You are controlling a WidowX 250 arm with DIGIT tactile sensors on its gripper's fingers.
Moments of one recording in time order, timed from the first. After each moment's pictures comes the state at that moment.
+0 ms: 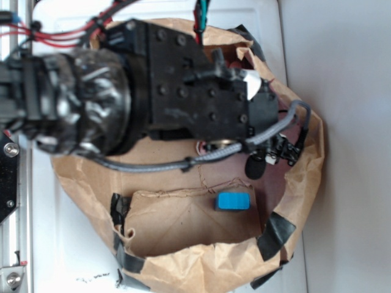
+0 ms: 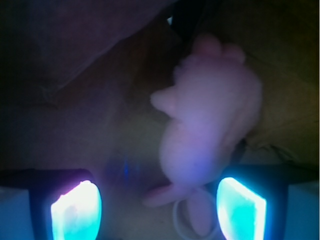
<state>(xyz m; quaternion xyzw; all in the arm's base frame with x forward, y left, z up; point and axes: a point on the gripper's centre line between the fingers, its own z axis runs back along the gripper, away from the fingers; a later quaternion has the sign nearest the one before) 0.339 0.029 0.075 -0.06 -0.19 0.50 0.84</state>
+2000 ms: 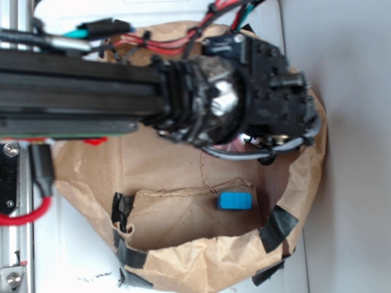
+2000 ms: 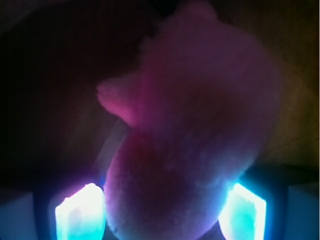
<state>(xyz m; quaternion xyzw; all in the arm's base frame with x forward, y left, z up) 0.351 0.074 0.033 0.04 -0.12 0.54 0.83</state>
